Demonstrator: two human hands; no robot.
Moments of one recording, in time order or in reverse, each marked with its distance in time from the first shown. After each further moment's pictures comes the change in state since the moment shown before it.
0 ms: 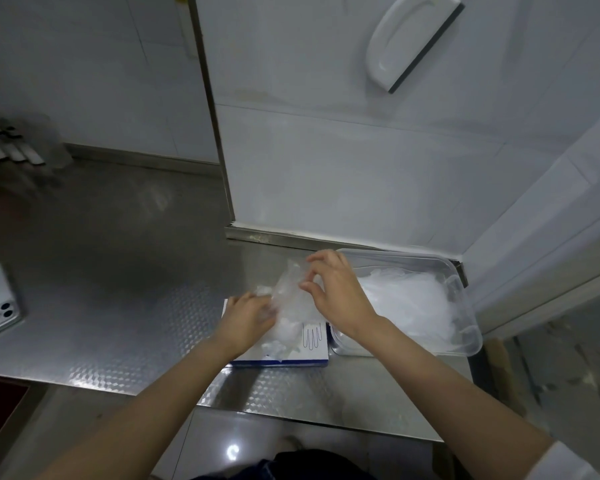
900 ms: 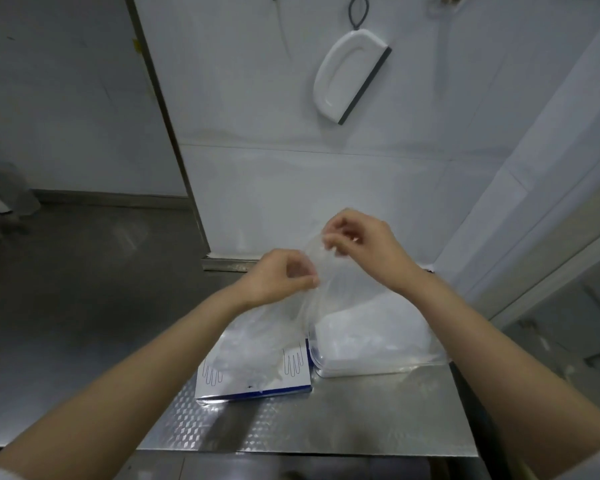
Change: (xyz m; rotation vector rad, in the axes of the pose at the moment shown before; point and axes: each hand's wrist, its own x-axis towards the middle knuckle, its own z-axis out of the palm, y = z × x) left_hand 0.059 0.117 -0.090 -0.530 -0.142 0.238; right_hand 0.024 0.008 -0.121 0.454 0.124 0.025
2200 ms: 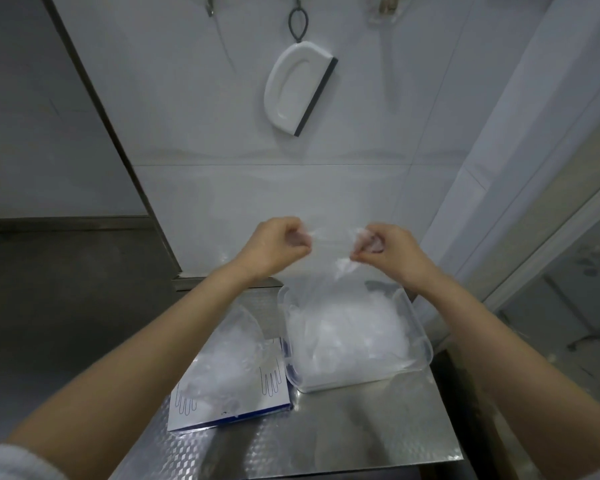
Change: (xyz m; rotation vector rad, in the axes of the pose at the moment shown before) left_hand 0.066 0.041 0.007 0.241 0.169 0.106; right_hand -0.010 0.051 -0.067 -0.300 0.130 0.179
